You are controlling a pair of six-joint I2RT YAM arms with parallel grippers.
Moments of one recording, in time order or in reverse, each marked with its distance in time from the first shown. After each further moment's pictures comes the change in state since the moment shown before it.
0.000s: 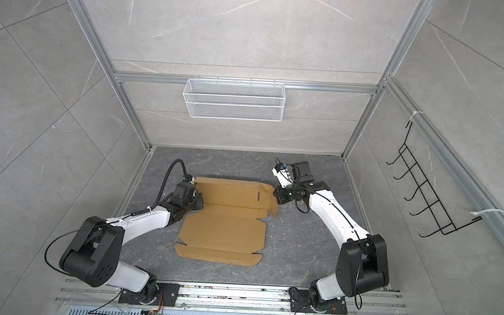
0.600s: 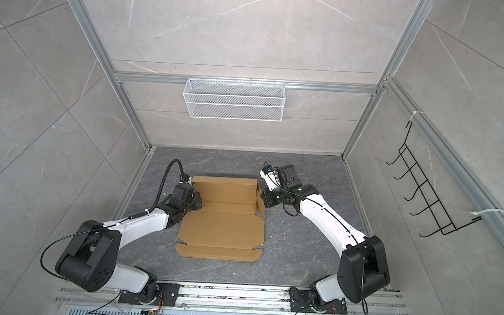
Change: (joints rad) left arm -0.007 -0.034 -0.021 0.031 -0.064 -0.013; right arm 0.170 -0.017 -0.019 0.080 0.032 0.177
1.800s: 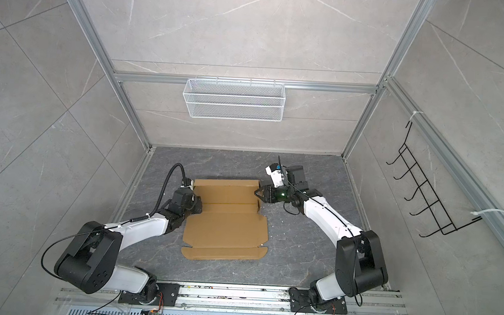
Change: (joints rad) left arm -0.010 -0.008 -0.082 0.097 0.025 0.058; right arm -0.152 0.022 -0.133 0.301 -0.364 0.168
